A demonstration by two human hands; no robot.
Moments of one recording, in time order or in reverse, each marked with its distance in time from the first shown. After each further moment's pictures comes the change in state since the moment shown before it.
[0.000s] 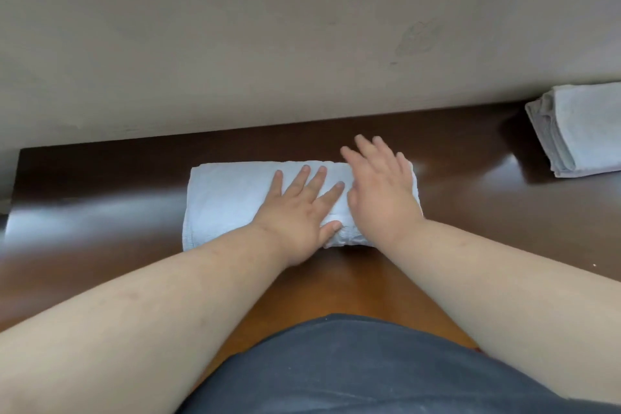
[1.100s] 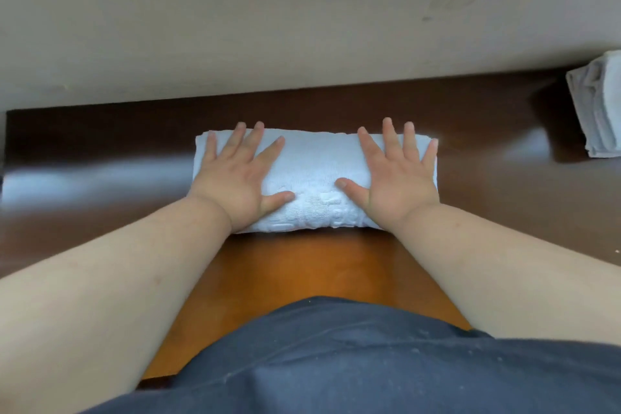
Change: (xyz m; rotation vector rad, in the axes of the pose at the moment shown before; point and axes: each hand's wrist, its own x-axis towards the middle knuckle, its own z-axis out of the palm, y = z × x) left_hand -0.030 -0.090 0.022 0.053 0.068 -0.228; right_hand 0.000 0.019 0.027 -0.276 -0.292 0.038
